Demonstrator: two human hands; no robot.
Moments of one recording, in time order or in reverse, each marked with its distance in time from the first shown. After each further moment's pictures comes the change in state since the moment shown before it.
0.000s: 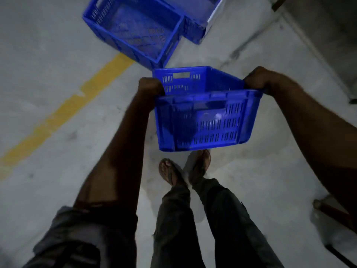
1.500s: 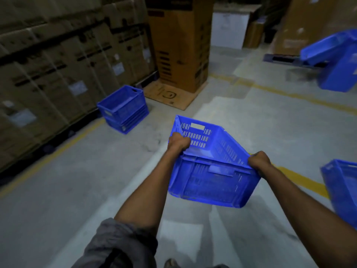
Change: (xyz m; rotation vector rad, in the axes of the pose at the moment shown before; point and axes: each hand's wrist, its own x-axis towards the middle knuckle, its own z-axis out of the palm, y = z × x) left_hand -0.723 -0.440 -0.466 -0.449 1.039 -0.215; right_hand -0.693 -0.238 0.459 -0.221 0.032 -0.966
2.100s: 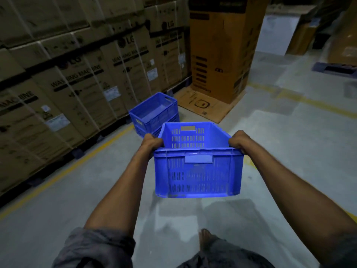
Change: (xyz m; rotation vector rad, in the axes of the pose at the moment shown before) left_hand 0.282 -0.093 -0.285 -0.230 0.182 -0.108; right_hand 0.060 -0.397 0.198 -0.136 -0.259 -0.292
